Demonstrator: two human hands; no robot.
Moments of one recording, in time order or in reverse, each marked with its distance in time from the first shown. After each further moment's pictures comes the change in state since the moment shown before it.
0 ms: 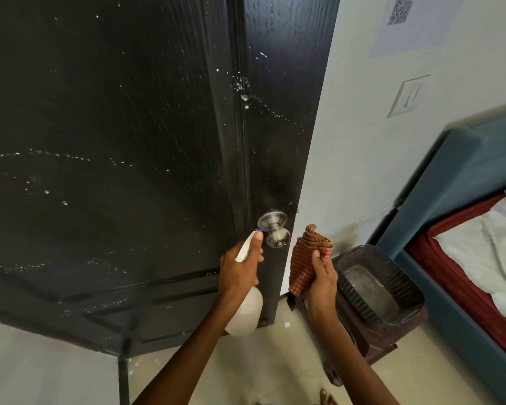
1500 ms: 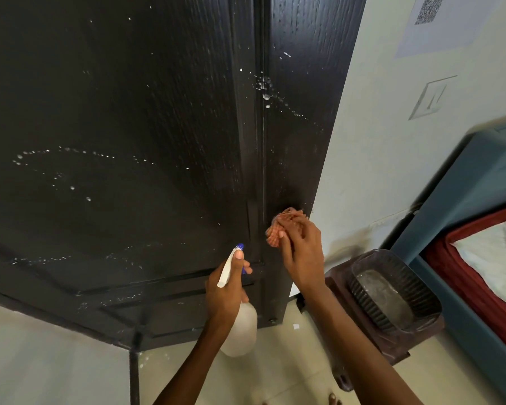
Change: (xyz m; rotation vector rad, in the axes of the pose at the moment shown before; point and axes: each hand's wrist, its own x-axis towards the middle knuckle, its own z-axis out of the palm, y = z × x) left_hand -0.024 -0.012 -0.044 -0.142 0.185 -0.133; right_hand 0.043 0.008 0.059 -0.852 -0.155 -0.884
